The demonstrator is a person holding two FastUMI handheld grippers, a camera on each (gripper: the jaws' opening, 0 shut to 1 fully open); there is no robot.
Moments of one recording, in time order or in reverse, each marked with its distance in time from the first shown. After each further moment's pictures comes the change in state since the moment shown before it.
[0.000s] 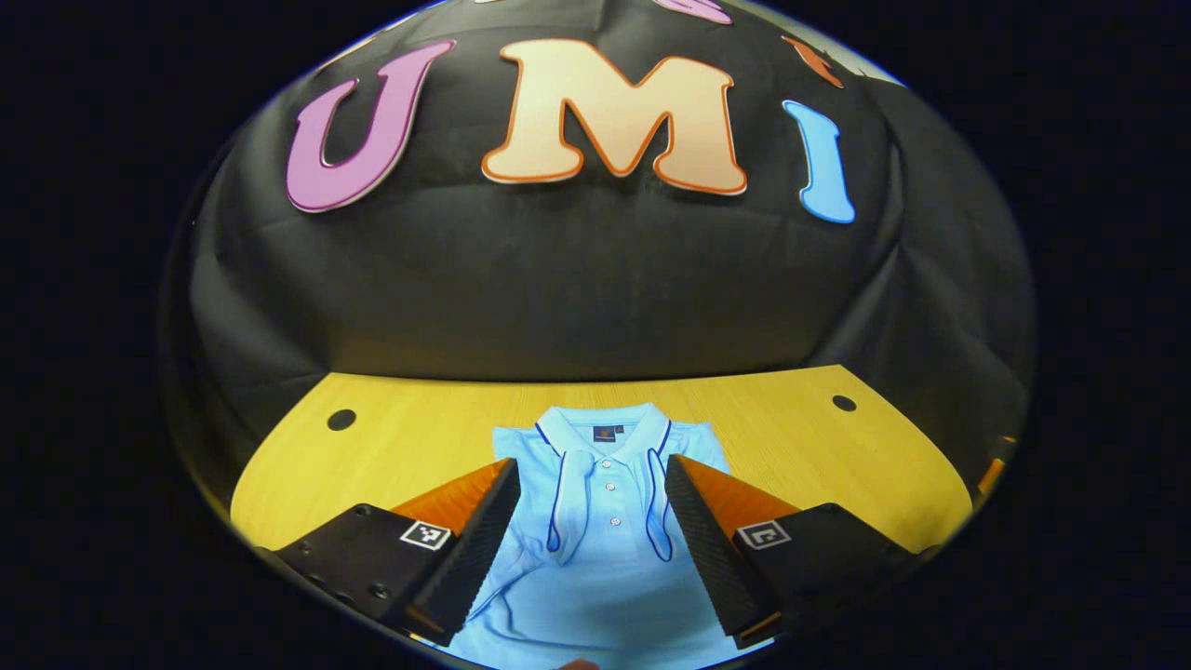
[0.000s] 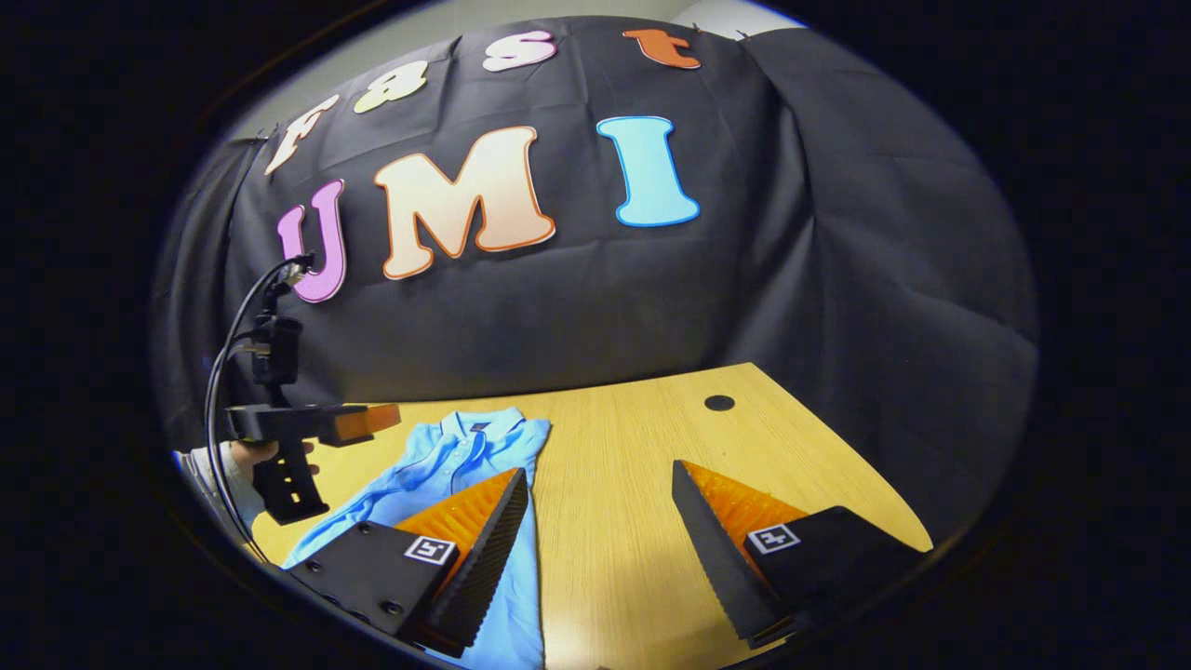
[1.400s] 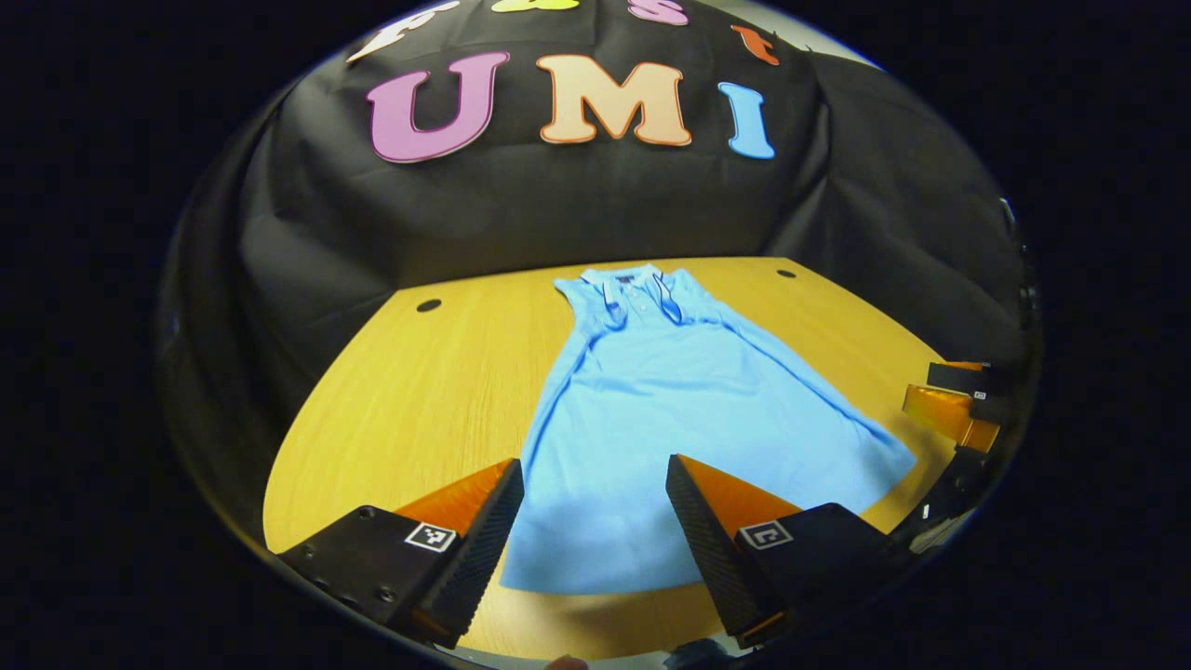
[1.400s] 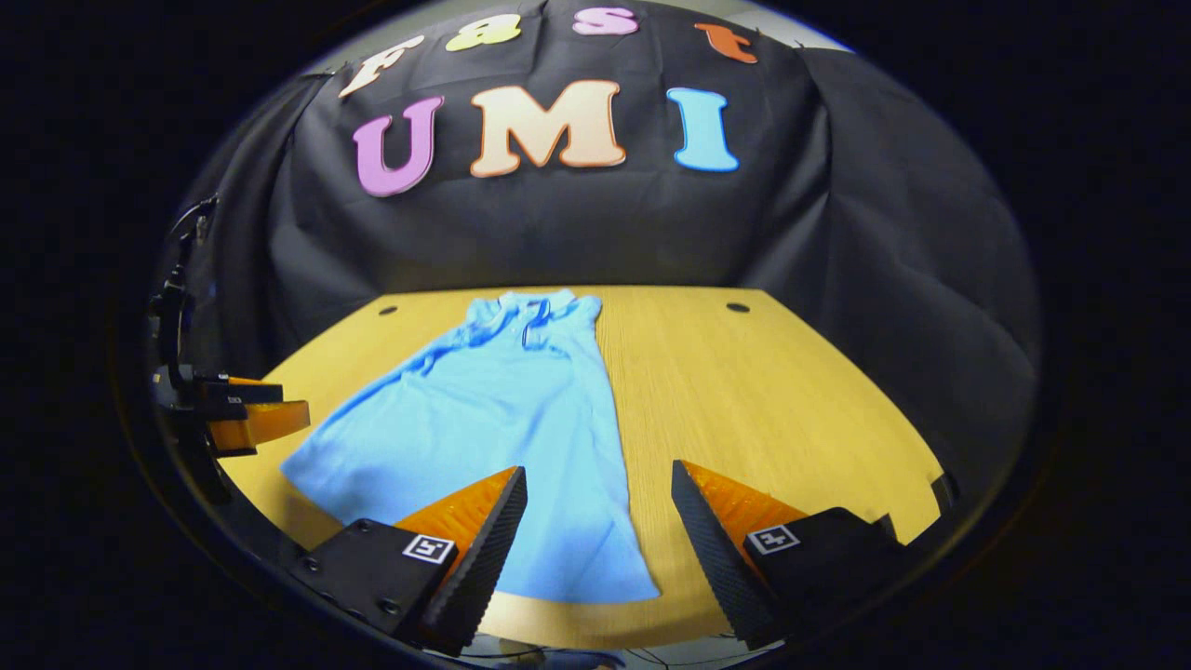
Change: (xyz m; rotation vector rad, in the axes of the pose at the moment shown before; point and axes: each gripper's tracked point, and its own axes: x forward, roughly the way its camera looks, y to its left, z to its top) left arm -0.242 0.083 -0.200 0.097 0.206 -0.063; right arm -0.152 0.081 -0.184 -0.165 0.257 -0.040
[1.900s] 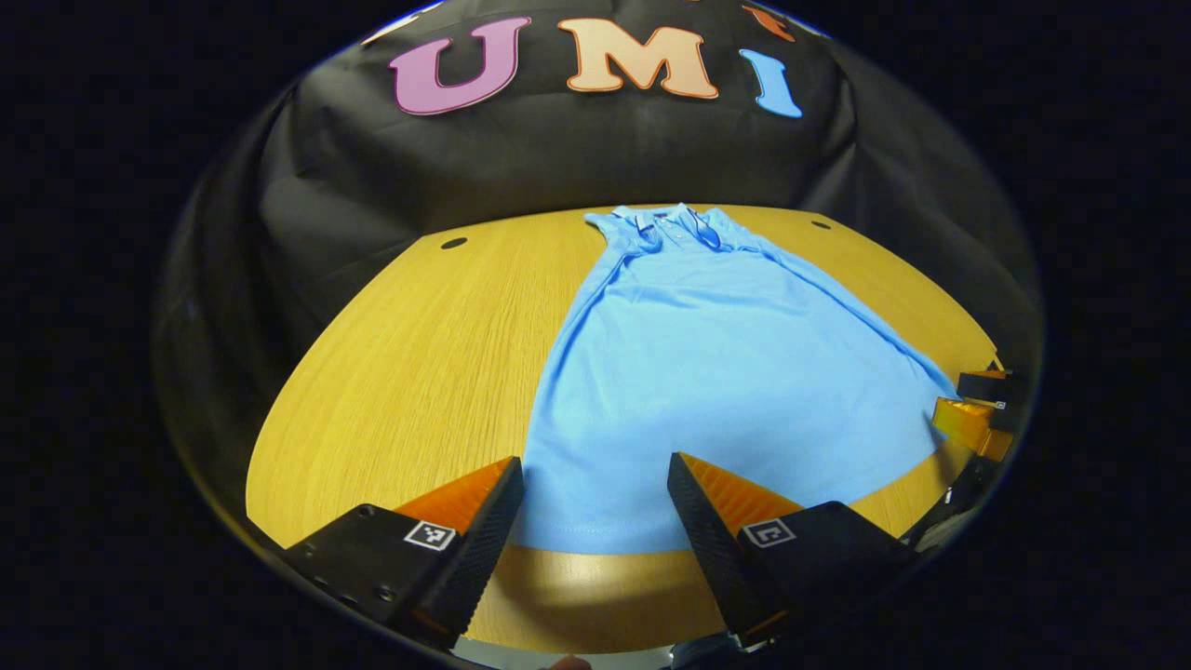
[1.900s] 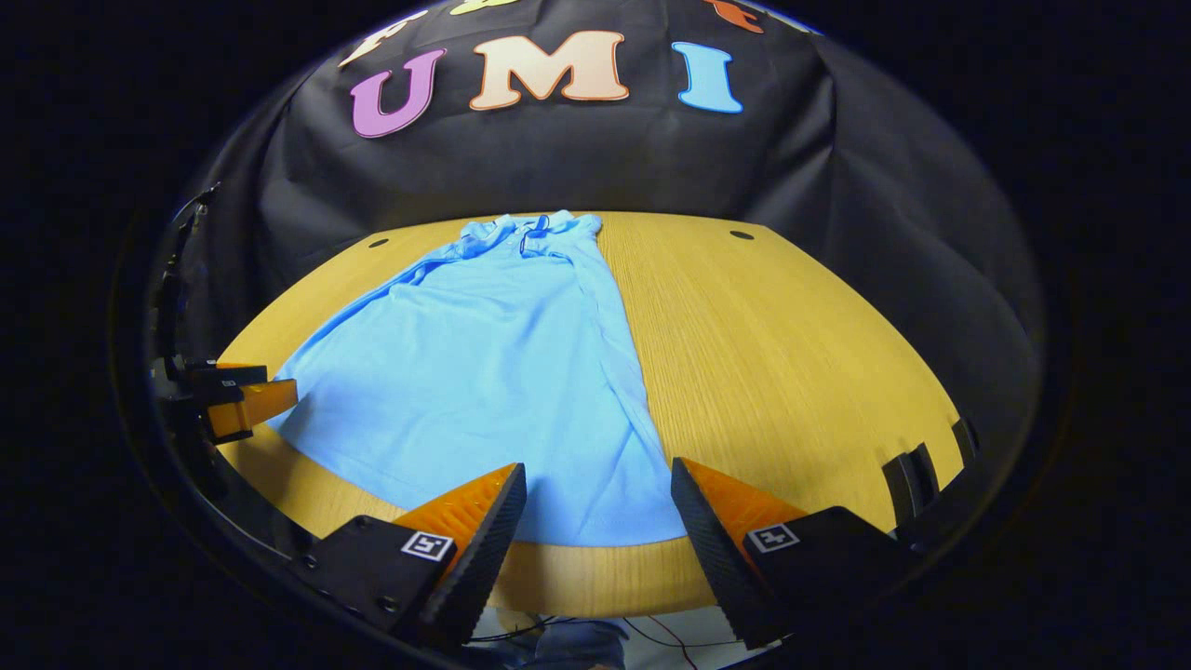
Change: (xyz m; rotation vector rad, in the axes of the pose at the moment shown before) left arm 0.008 0.017 -0.062 -0.005 0.106 0.084; right arm 0.005 0.003 -0.069 -0.003 0.154 -0.039
